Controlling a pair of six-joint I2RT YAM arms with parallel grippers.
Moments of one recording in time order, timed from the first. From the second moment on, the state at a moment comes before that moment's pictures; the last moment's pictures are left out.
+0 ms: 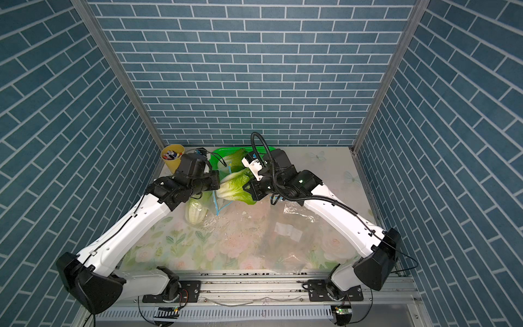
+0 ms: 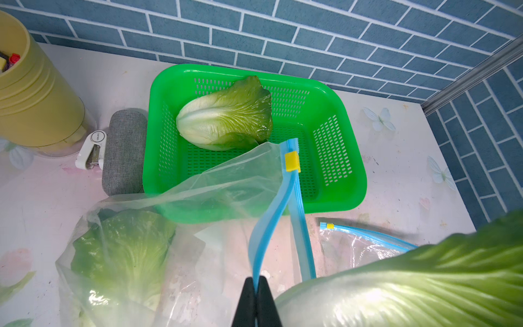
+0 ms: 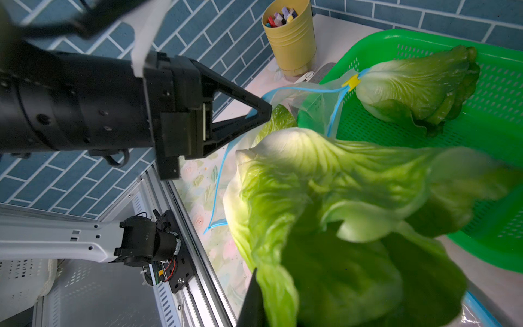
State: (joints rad) left arm -0.51 1.29 1.30 -0.71 -0.14 -0.49; right arm 0.83 1.47 1.53 -0.72 -0.35 0.19
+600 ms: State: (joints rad) left arm -0.51 1.26 1.30 -0.69 -0.12 -0.53; right arm 0.86 1.59 1.70 -0.78 -0.35 0.16
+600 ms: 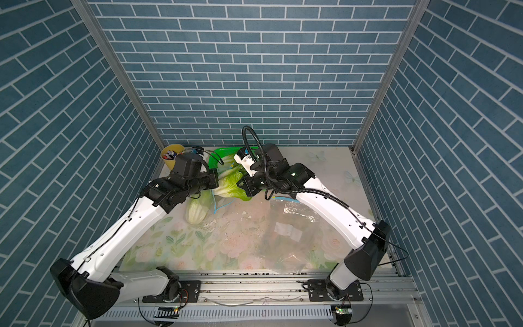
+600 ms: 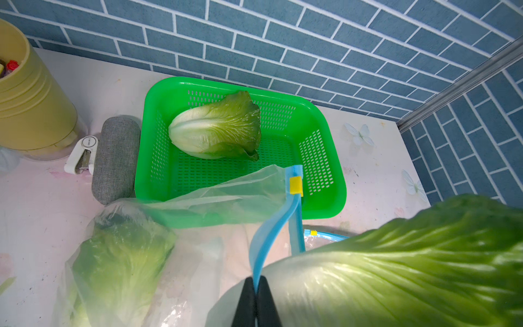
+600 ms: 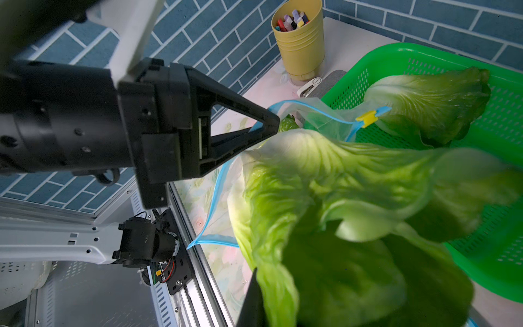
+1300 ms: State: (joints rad) left arm -0.51 1.25 1.29 -0.68 -0.13 -0.54; right arm 0.87 1.78 1.77 -0.76 -0.45 0.23
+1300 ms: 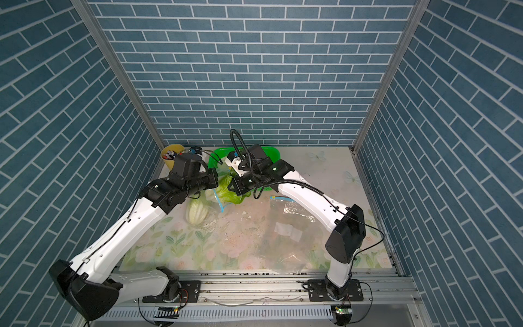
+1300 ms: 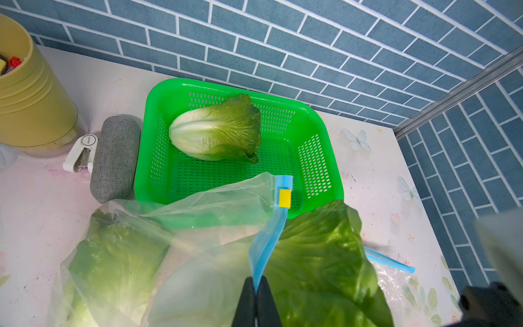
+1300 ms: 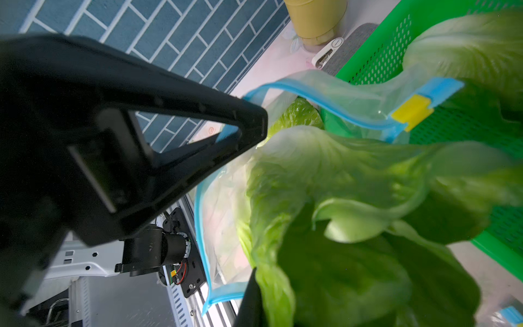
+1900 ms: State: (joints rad) left arm -0.50 1.23 1.28 -0.67 -0.14 -0.55; right arm 0.87 1.69 1.69 -0.71 -0.46 0.26
